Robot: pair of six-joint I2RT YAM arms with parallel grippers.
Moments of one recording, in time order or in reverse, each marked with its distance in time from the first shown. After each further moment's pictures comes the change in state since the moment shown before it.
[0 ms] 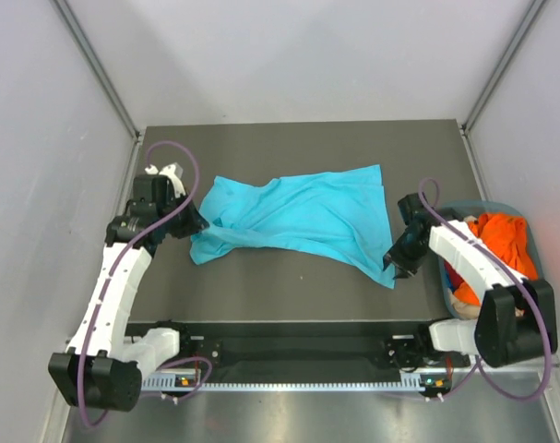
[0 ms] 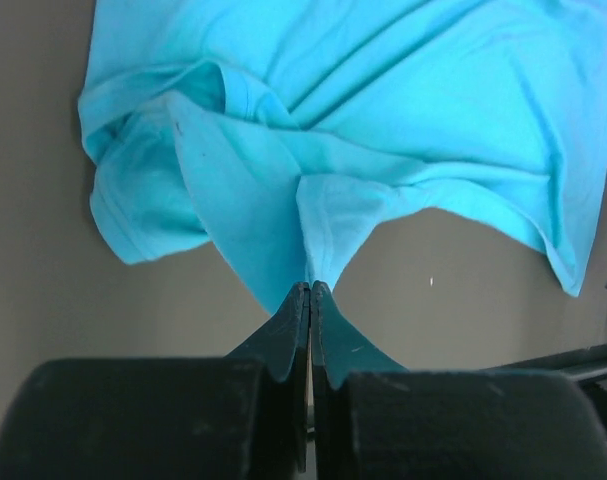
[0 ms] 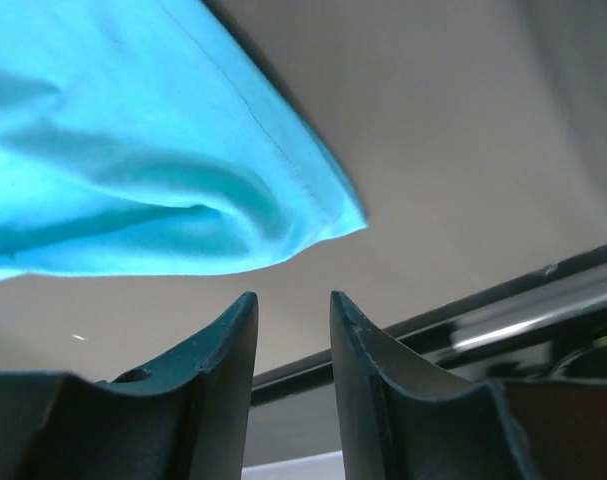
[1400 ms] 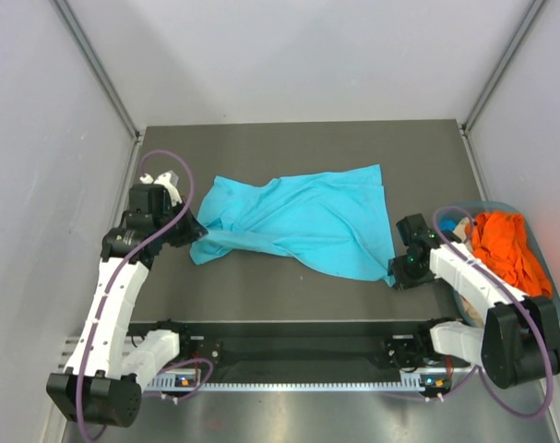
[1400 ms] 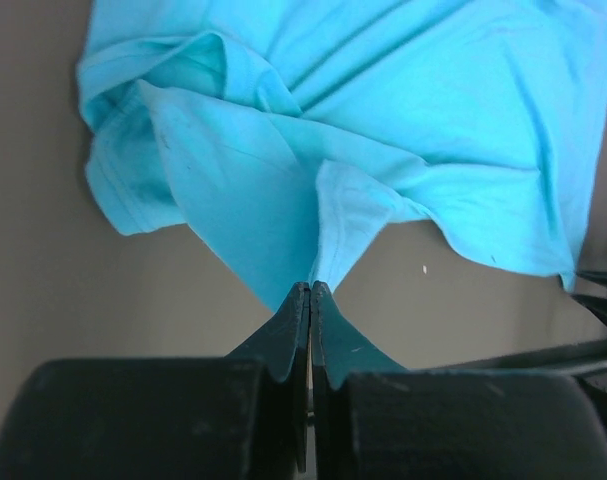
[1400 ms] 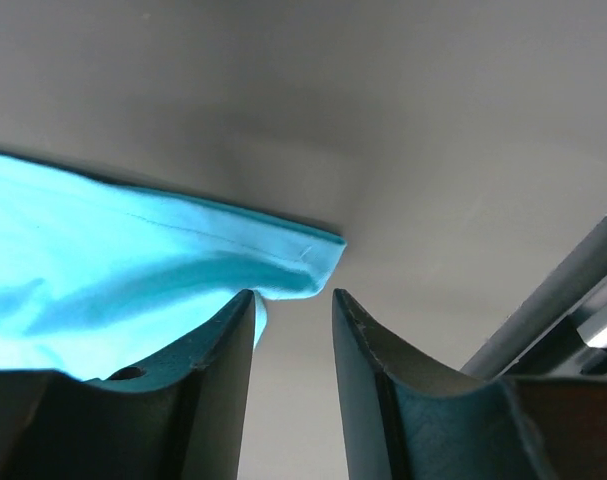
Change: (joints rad) left arm 0.000 -0.102 -0.056 -0.041 0.009 -0.037; right arm 0.026 -0.084 -0.215 0.091 0.108 0.688
